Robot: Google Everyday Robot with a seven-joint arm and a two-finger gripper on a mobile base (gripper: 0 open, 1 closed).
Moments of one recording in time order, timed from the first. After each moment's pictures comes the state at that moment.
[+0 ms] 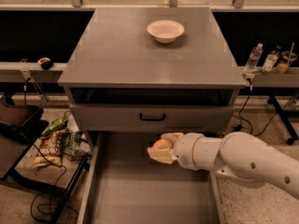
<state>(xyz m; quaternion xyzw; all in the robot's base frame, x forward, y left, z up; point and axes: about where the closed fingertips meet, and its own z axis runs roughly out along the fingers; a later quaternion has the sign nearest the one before) 0.490 -0.042 0.695 -0.34 0.81 0.23 0.42</state>
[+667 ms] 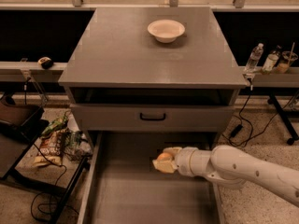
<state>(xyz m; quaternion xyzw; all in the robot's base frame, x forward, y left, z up) 0.528 -0.064 0.547 -0.34 0.82 0.25 0.39</state>
